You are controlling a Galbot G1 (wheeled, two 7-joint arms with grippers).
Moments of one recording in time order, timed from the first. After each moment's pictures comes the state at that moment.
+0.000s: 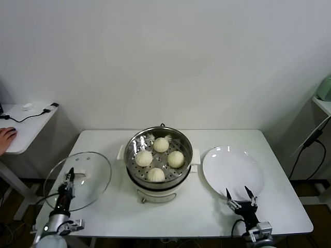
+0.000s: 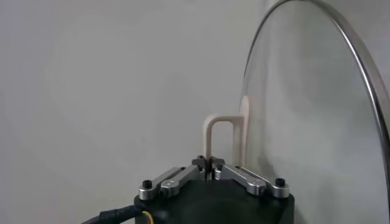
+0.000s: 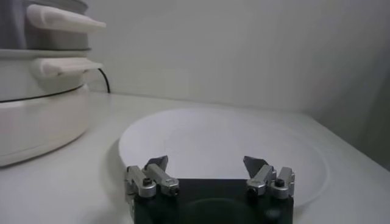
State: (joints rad) left arm 1.44 -1.18 -0.66 -1.64 1.14 0.08 -0.32; right arm -1.47 1.26 0.55 1.59 0.20 0.14 -0.05
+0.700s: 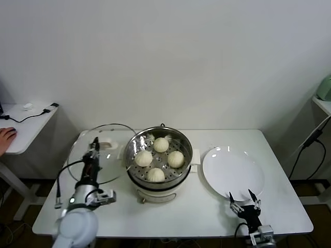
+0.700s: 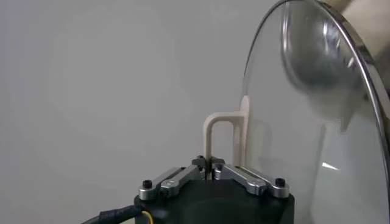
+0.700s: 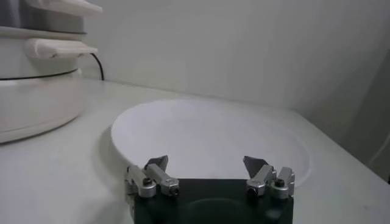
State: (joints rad) left arm 1.32 -1.19 -0.36 -2.08 1.25 0.45 0.09; right arm -1.49 1.25 0.55 1.60 0.17 0.14 -0.02
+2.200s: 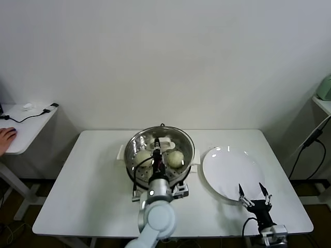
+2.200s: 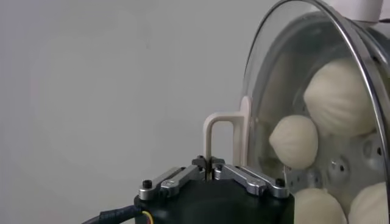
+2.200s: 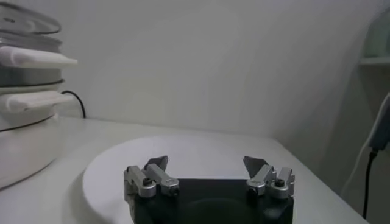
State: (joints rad) left arm 1.10 -1.54 0.06 -1.84 1.65 0.68 0.21; right arm -1.52 1.21 0.60 1.65 0.27 0.23 -0.01
